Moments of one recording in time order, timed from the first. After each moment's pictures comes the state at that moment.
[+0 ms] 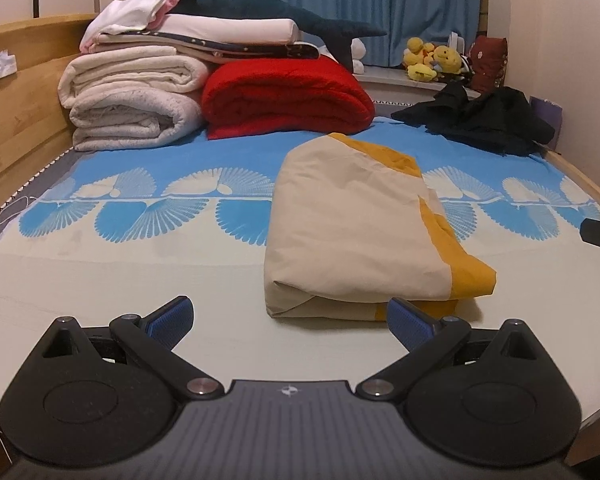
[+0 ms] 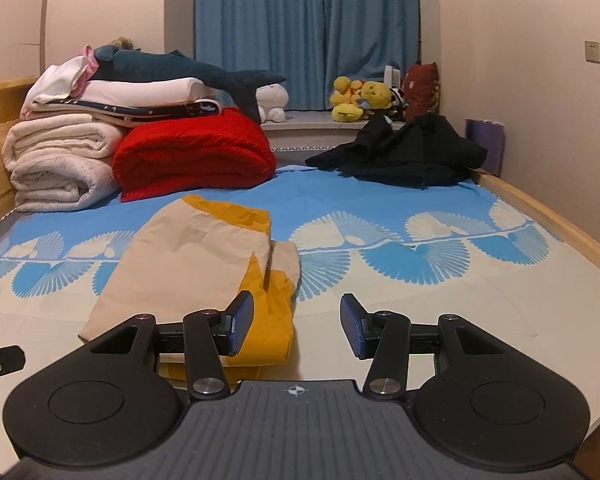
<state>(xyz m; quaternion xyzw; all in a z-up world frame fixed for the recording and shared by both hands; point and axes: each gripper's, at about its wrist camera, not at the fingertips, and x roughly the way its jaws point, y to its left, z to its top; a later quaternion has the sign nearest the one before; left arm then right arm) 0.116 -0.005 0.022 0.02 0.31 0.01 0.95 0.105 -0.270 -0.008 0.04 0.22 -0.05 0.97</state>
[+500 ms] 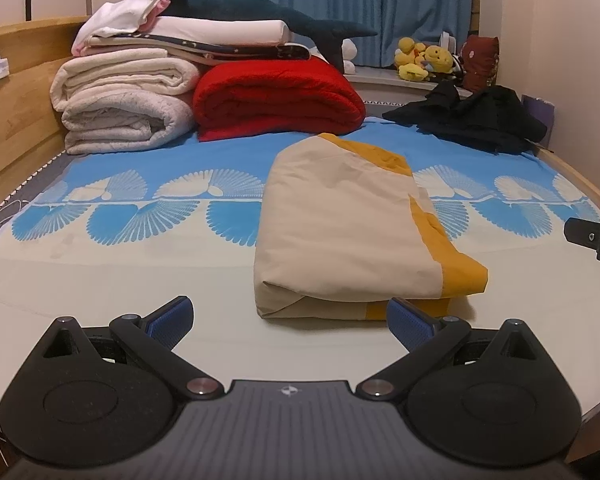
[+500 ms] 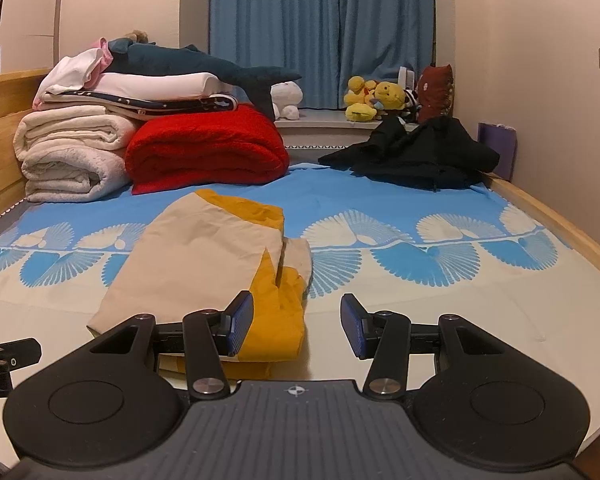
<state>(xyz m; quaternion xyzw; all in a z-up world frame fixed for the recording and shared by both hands) 0.116 -0.008 0.019 0.03 0.31 -0.01 0.95 0.104 -0.263 -0.008 0.03 0.22 -0.04 0.97</state>
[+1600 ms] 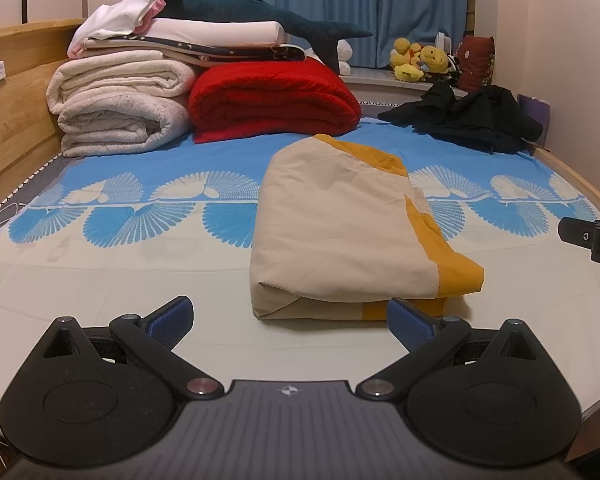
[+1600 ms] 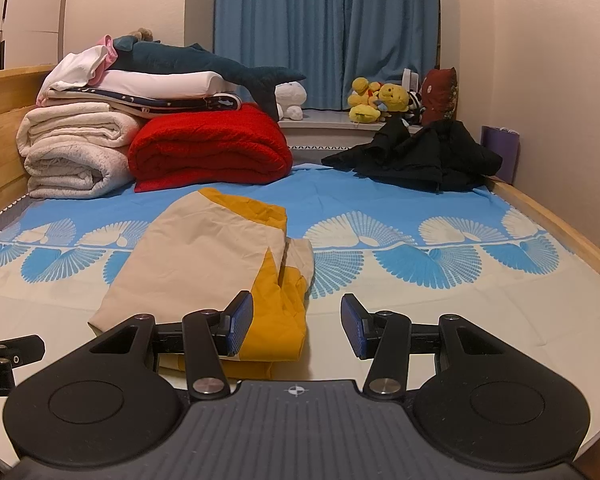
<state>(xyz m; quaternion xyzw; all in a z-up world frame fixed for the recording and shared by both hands) 0.116 -0.009 0.015 0.03 0.31 -0.02 0.95 0.104 -0.261 -0.007 0.02 0.22 -0.04 0.97</state>
